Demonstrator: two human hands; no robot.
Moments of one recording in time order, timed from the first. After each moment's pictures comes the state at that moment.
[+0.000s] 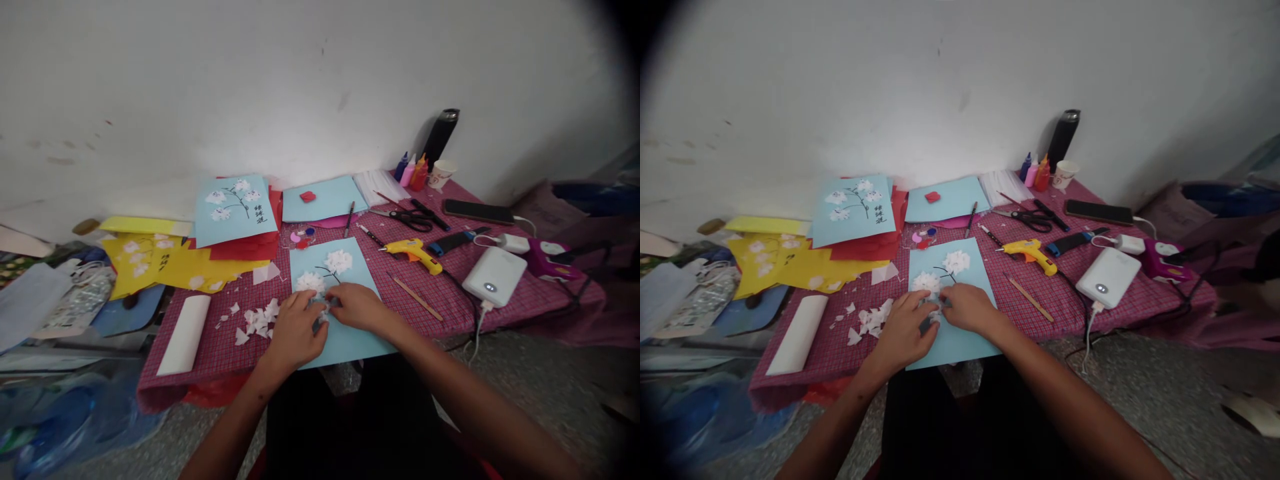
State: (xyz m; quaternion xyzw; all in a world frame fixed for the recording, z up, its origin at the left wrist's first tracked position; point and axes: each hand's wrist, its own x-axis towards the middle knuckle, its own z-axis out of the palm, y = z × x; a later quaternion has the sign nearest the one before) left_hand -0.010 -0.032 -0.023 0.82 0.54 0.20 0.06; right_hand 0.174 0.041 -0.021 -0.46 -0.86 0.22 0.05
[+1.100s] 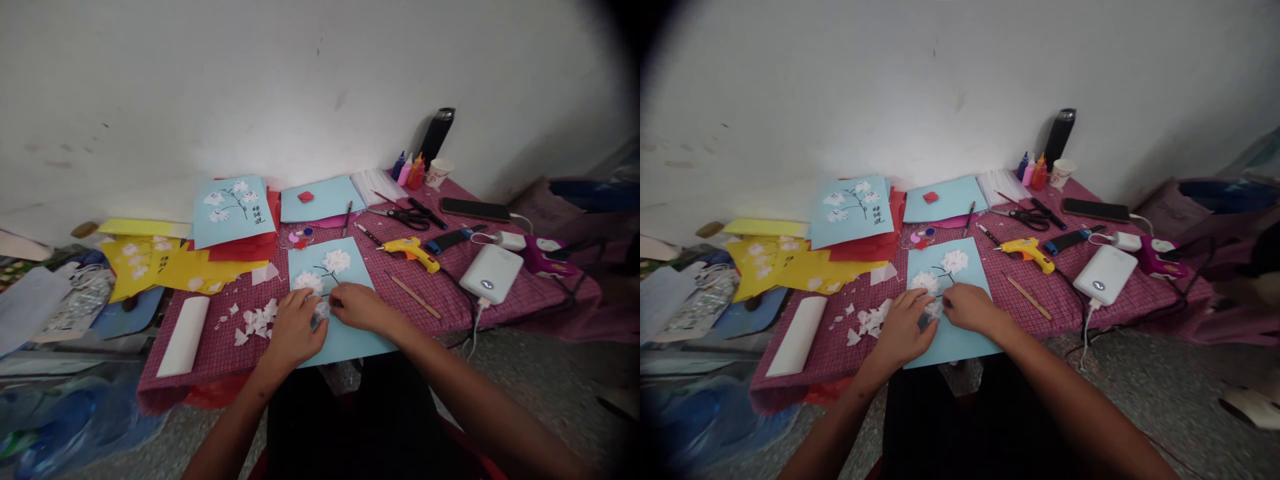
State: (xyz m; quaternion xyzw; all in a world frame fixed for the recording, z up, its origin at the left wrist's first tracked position) left_hand -0.007 -0.031 -0.023 0.80 0.56 0.22 0.05; right_hand 0.179 0.039 -0.018 -0.45 -0.87 0.21 0.04
